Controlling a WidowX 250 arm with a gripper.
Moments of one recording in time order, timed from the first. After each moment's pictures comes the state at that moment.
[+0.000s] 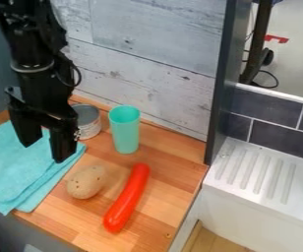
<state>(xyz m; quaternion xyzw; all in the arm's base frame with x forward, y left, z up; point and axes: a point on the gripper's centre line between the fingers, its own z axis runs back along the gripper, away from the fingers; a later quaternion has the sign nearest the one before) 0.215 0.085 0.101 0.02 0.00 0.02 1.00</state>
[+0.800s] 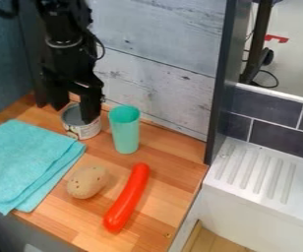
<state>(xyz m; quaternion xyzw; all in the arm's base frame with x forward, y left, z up) 0.291 0.114 0.101 0.05 -0.05 0.03 1.00</state>
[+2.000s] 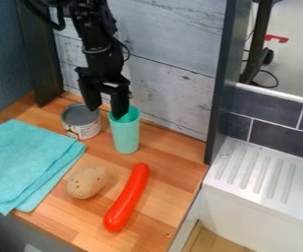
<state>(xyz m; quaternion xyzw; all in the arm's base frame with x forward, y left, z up) 0.355 0.117 0.064 -0.02 -0.04 0.01 1.00</state>
